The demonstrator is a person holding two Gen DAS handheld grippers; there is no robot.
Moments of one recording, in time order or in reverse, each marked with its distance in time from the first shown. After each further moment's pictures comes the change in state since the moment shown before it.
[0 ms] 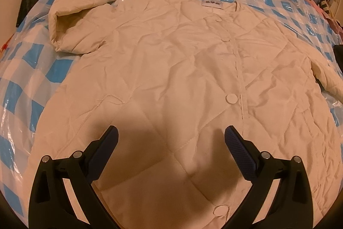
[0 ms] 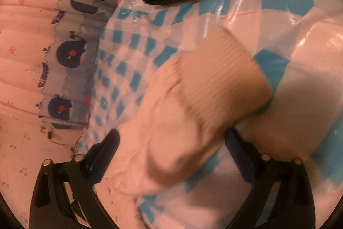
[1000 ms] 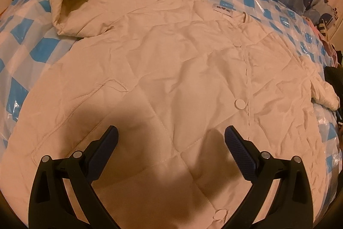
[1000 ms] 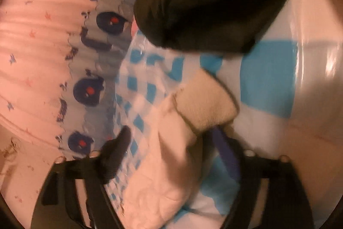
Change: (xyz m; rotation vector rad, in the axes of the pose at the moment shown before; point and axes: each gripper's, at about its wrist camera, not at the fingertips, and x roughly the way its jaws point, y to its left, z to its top) left arm 0.016 0.012 -0.005 -0.131 0.011 -0.137; right arm 0.063 -0.014 0.096 0.057 -0.182 0.218
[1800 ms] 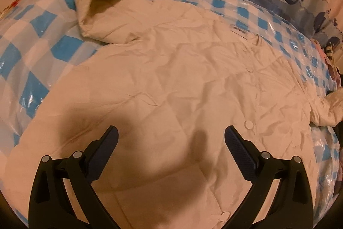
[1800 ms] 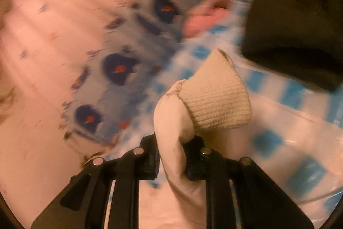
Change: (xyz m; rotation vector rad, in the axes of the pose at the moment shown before) left arm -0.021 0.029 0.012 -0.118 -0.062 0.025; right arm 0.007 0.185 -0.056 -0.369 -0.025 0.099
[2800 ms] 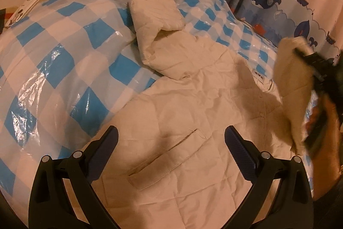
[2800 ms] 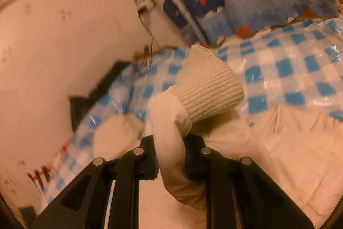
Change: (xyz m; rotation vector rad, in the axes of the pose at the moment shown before) left arm -0.060 0.091 0.030 -0.192 -0.108 0.014; right arm 0.163 0.322 -0.347 -0.547 0.470 0.284
